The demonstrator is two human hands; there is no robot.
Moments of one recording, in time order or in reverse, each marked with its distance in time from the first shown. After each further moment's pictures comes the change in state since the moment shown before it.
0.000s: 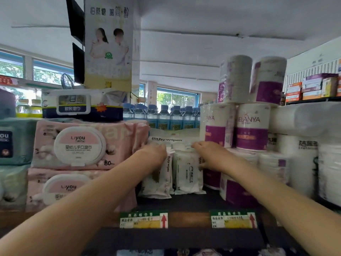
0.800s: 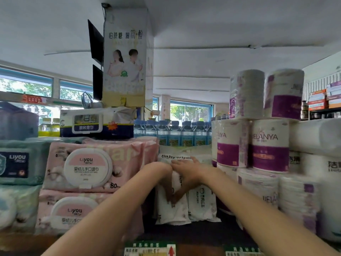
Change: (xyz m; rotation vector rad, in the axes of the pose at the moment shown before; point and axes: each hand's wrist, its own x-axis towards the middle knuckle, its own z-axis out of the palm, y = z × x) left_hand 0.023 -0.003 -0.008 -0.244 -0.320 -0.145; right_hand 0.057 -0.043 0.002 0.011 -0.196 -0.272
